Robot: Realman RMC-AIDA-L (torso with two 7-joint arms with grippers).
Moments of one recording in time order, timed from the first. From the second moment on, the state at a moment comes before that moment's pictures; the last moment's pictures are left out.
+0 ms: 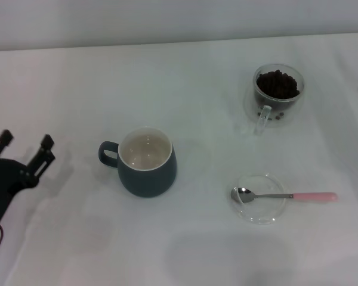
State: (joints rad) left arm -0.22 -2.09 -0.89 -0.26 -0.44 -1.19 2.82; right arm 0.38 2.00 -0.39 -0.12 2.12 1.07 -2.28
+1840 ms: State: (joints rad) left arm -0.34 -2.08 -0.93 -0.17 -0.82 -1.16 2.82; right arm 0.08 2.00 -0.71 0.18 1.93 1.52 -2.01
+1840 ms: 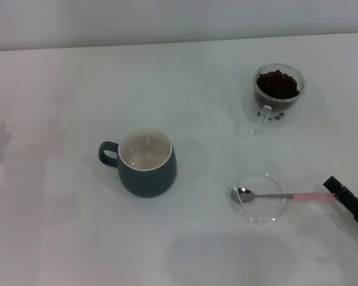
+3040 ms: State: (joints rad) left arm -0.39 -2.08 -0.94 -0.17 -0.82 -1.17 2.82; right arm 0.14 2.01 -0.54 0.47 1.87 1.54 -2.29
